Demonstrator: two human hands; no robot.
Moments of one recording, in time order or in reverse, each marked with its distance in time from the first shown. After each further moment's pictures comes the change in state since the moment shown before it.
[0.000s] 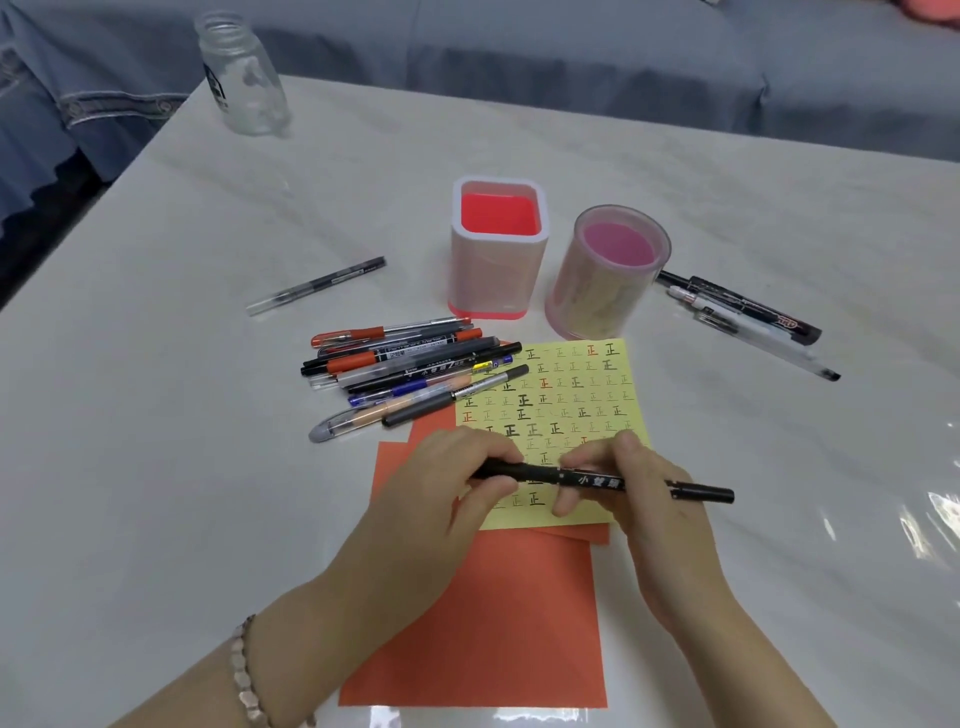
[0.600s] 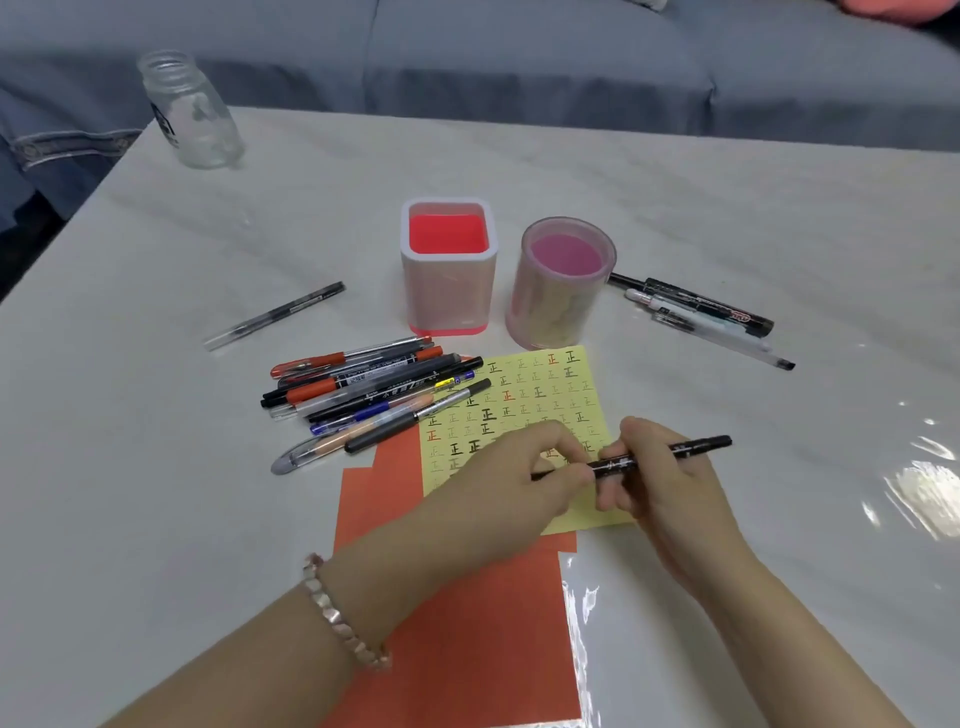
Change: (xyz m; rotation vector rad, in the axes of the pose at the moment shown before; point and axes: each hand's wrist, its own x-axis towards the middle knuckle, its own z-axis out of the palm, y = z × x) left_hand 0.052 0.045 0.032 -0.305 -0.425 -0.365; right_hand 0.021 -0.006 -0.042 0.041 0.113 0.069
